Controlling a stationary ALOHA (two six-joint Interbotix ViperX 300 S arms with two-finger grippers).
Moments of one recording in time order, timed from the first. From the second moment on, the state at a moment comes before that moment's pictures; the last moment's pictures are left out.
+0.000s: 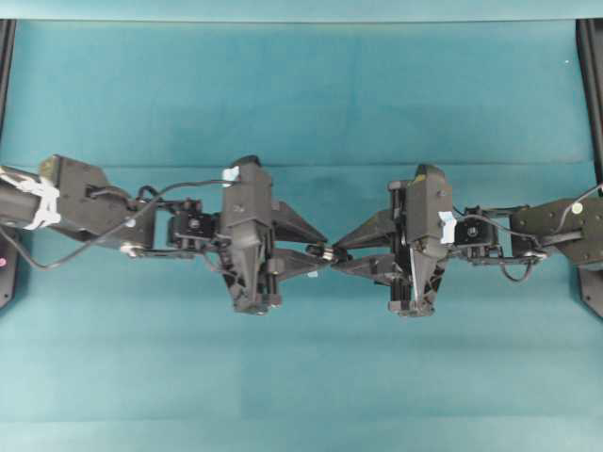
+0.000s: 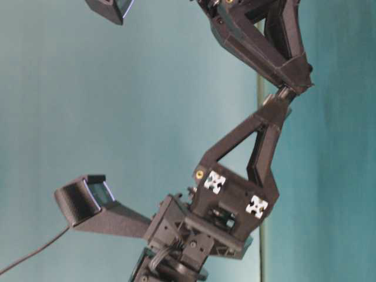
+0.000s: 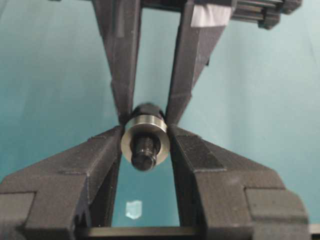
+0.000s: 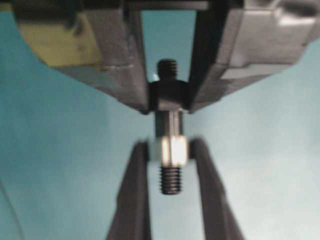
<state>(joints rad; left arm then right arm) 0.00 0.13 0.66 0.02 -0.40 -0.14 0.00 -0.01 0.96 0.03 -0.52 0.07</state>
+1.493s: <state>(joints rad) 0.00 0.16 0.60 0.02 -0.32 -0.15 0.01 -0.01 0.96 0.03 -0.50 0.07</state>
